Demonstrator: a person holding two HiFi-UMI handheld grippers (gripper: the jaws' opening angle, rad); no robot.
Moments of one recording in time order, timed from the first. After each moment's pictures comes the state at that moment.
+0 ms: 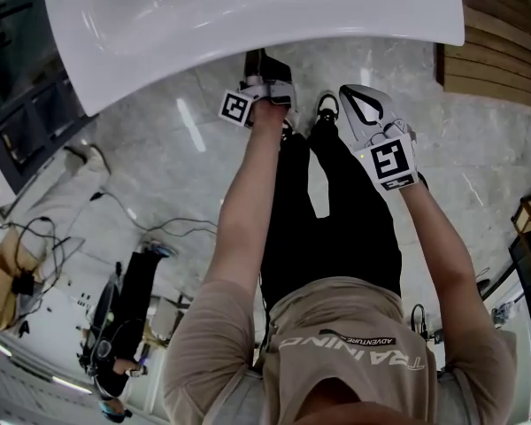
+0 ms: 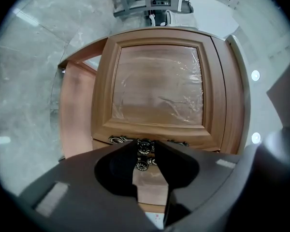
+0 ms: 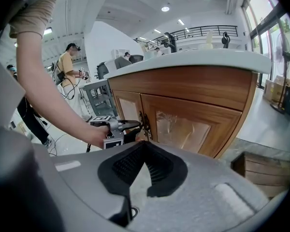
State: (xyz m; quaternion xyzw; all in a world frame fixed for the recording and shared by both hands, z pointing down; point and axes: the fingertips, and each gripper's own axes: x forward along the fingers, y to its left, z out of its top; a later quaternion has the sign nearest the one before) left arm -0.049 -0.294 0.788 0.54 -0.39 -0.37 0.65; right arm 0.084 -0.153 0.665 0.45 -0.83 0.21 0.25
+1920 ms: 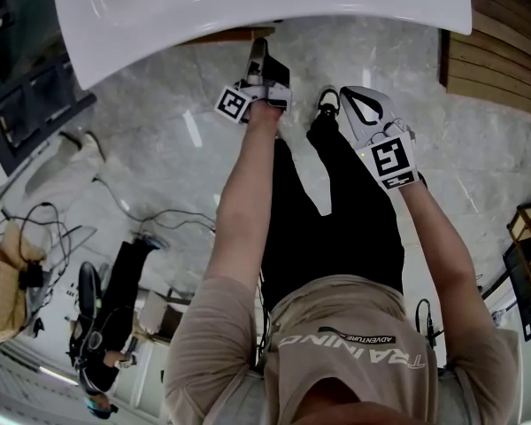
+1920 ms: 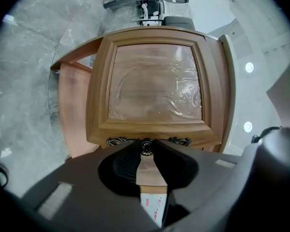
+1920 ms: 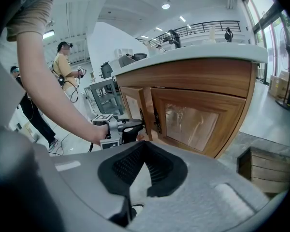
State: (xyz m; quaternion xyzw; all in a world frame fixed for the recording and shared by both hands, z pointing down) left arm -0.068 -0.261 0.792 0.59 -0.34 -0.34 0.65; right arm 0.062 -0.123 0.679 0.43 -0.84 0.22 0.25
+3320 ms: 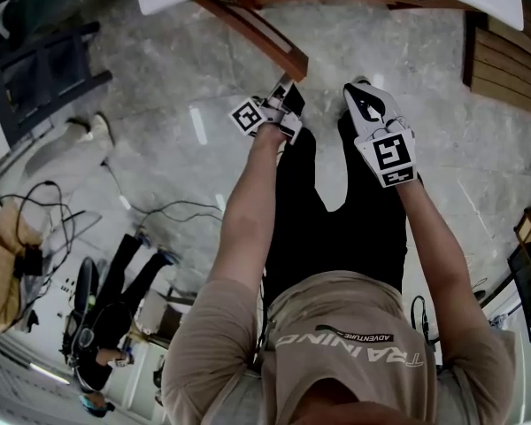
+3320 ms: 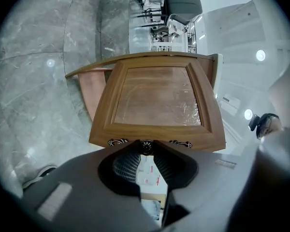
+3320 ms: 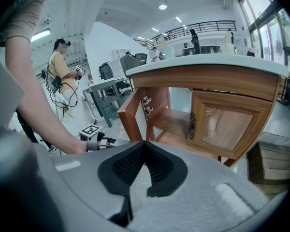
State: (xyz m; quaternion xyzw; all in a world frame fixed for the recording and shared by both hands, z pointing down) left arm -0.171 -0.144 0.796 0.62 -0.25 -0.22 0.71; right arm -0.076 -0.099 0.668 0.45 -0.83 0.24 0.24
